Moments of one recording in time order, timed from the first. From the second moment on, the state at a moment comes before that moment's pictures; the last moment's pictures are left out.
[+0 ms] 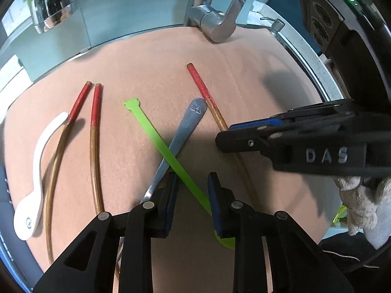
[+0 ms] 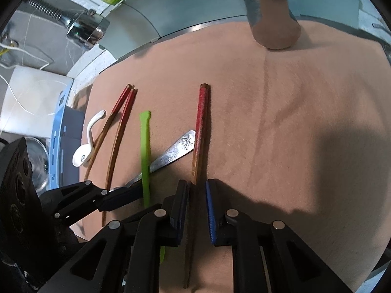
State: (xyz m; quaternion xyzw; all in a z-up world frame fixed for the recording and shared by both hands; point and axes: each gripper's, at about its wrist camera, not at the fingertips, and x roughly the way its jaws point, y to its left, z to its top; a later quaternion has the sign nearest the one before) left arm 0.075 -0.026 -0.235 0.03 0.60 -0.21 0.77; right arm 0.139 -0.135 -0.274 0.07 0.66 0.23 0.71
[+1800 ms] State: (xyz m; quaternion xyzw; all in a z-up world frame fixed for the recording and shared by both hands) left arm 0.003 0.264 -0.164 -0.13 0.51 -0.05 0.85; right arm 0.094 0.106 -0.187 0.14 0.60 0.39 0.68
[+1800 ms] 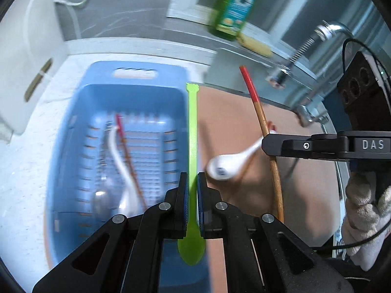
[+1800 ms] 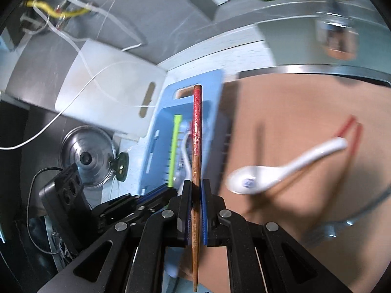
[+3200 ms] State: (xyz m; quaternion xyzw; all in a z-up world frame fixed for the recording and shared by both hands) left arm 0.027 0.331 -0.230 -0.11 0.55 0.02 0.83; right arm 0.095 0.265 -0.261 -0.02 0.64 0.31 0.70
